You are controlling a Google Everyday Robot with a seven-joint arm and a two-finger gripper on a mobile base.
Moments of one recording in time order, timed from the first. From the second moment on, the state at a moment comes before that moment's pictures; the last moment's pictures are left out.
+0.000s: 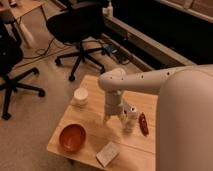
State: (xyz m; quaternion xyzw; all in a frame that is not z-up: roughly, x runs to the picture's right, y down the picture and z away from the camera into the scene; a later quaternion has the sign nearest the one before) arm 0.055 0.192 0.747 -0.30 0.36 0.64 0.61
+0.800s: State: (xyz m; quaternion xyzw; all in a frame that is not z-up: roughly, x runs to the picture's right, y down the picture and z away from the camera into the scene) arm 0.058 0.273 0.734 -0.31 0.45 0.64 0.54
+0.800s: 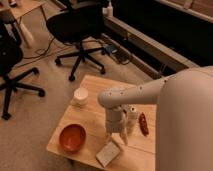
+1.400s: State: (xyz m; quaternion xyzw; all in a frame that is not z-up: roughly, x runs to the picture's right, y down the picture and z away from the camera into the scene) arm 0.058 0.276 0.758 -0.35 0.48 0.64 0.50
